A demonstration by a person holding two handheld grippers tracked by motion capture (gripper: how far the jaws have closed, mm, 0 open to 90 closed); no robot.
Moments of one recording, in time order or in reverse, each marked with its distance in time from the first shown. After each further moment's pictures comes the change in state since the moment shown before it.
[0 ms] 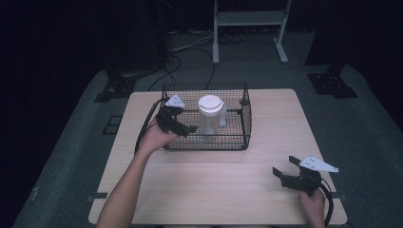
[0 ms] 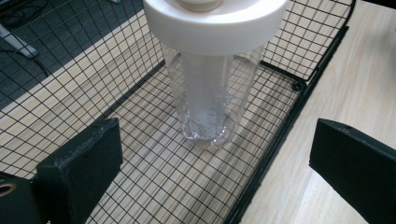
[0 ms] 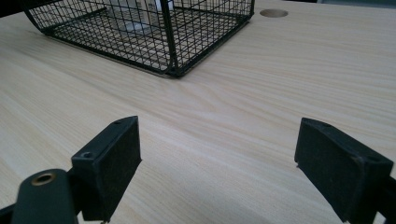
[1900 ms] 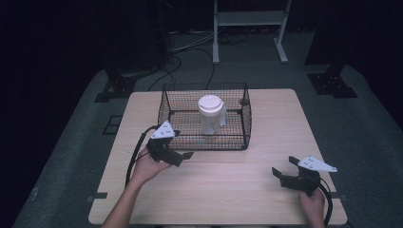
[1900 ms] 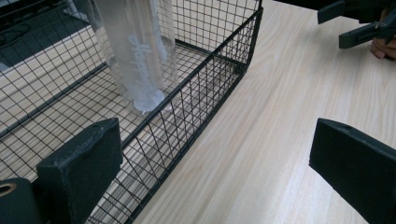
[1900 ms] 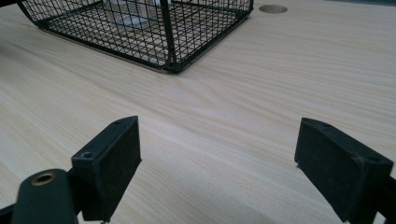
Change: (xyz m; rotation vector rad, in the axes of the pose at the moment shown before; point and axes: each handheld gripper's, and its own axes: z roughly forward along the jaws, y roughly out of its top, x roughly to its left) left arm -0.058 -0.062 -0.030 -0.129 -0.065 -0.002; right arm 0.002 0.000 0.002 0.018 -0.014 -0.014
